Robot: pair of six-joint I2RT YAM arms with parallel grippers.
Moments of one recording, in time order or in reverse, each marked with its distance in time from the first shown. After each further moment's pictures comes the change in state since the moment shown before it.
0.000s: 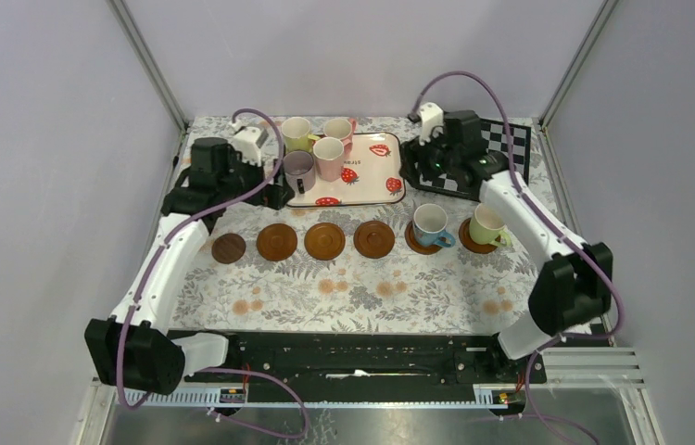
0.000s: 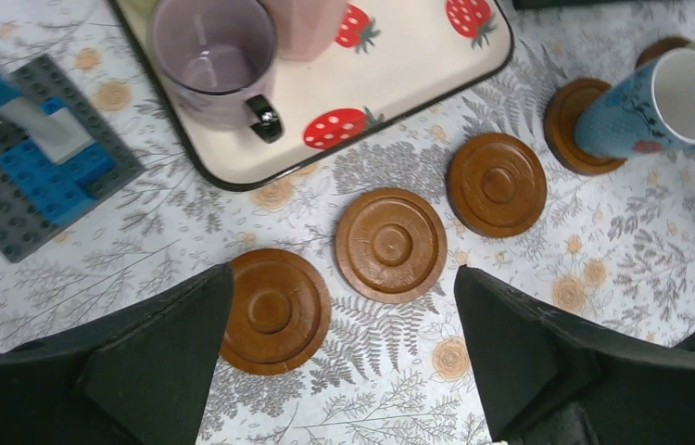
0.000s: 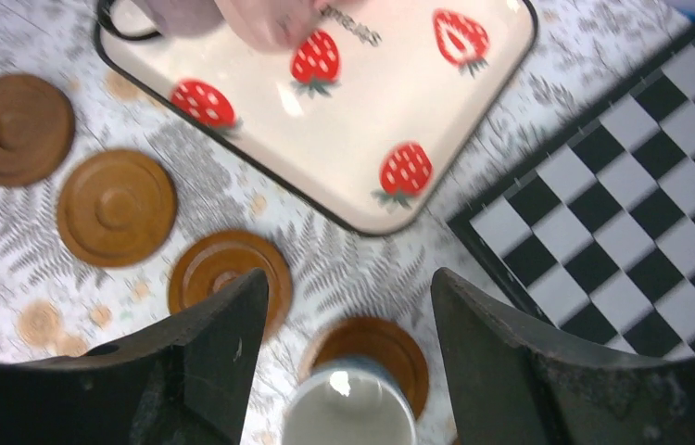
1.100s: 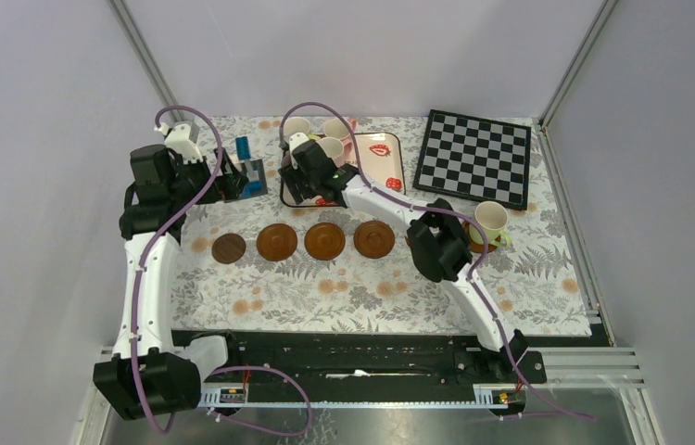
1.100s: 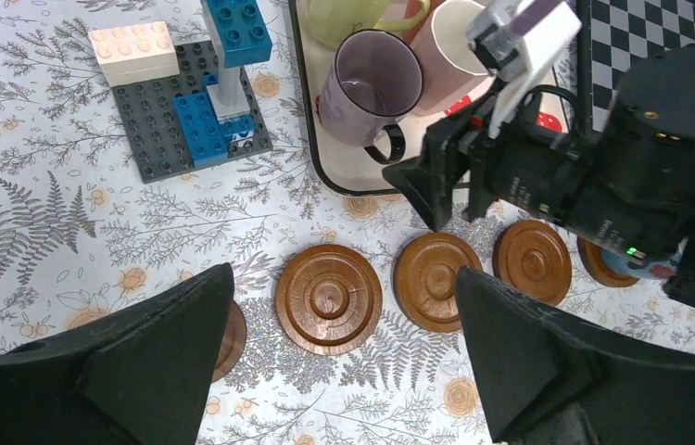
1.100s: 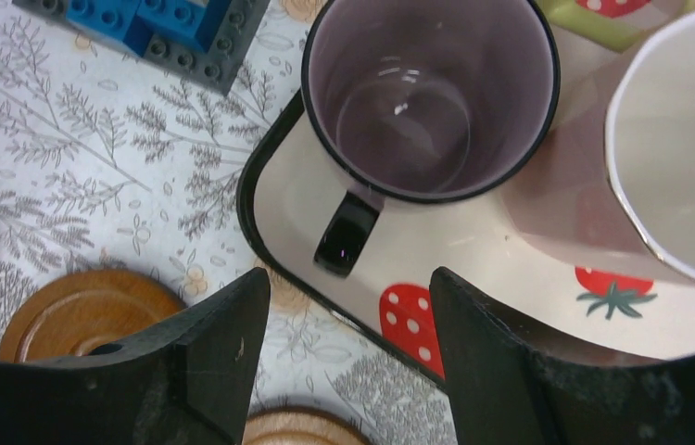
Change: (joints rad) left arm 0.358 -0.133 -0.010 -0.034 0.050 -0.135; right arm 0.509 0.871 0.780 0.045 0.419 0.256
